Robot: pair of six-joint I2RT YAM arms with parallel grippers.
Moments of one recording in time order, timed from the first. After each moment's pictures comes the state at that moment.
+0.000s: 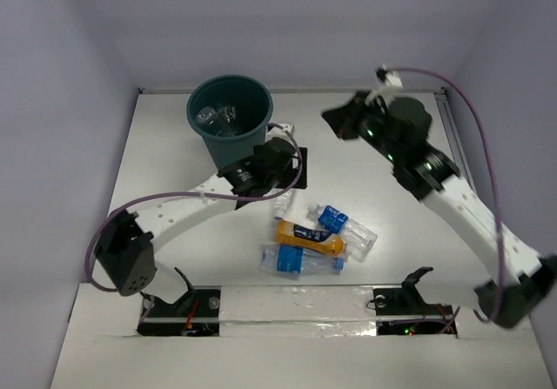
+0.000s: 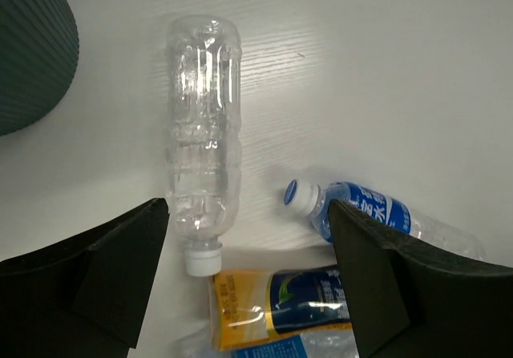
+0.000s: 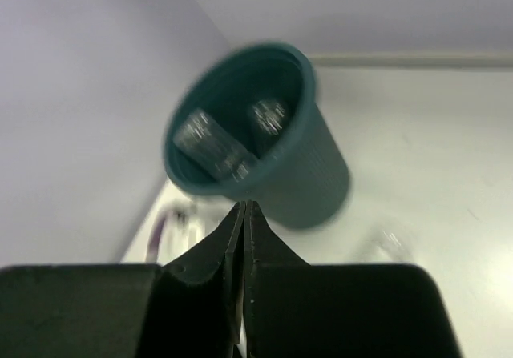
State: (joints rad) left arm -0.85 1.40 1.11 -0.38 -0.28 -0.57; right arm 0.60 1.35 1.45 -0.18 -0.02 0.54
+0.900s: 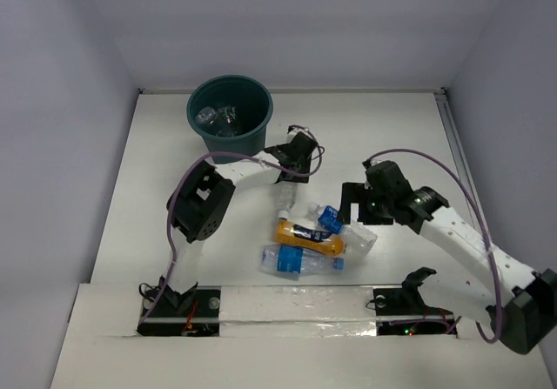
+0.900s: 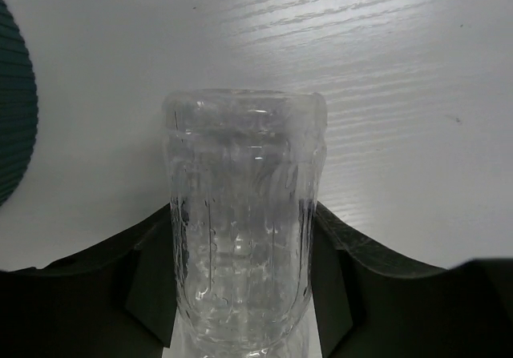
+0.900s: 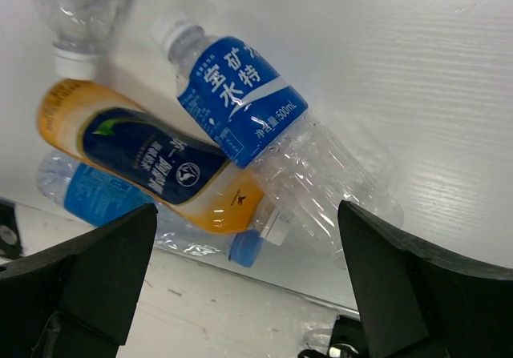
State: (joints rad) left arm -0.77 2.03 1.43 -0.38 -0.33 -0.50; right arm 0.57 0.97 0.82 -0.76 -0.01 0.57
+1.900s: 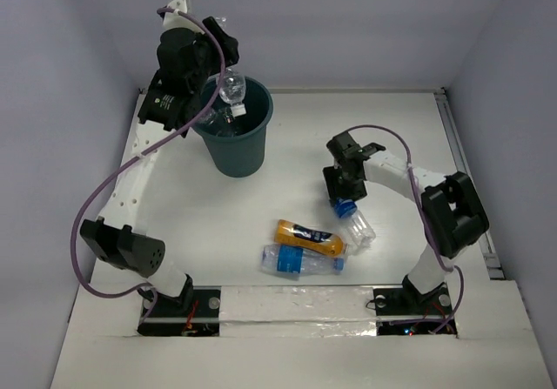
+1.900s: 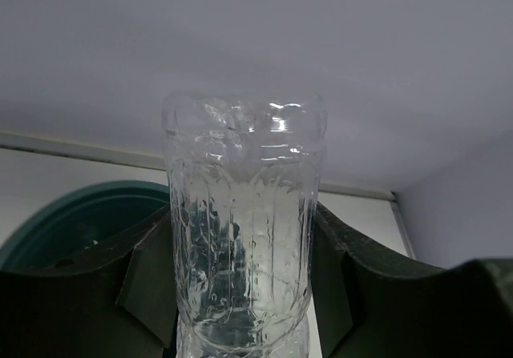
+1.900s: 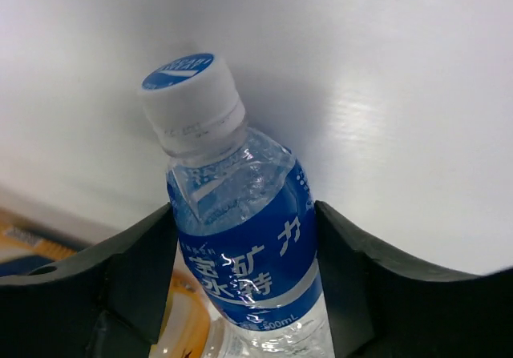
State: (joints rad) left arm -0.37 1.55 1.86 -0.37 -0.15 -0.50; right arm 0.53 1.71 1.16 -0.76 0.04 0.32
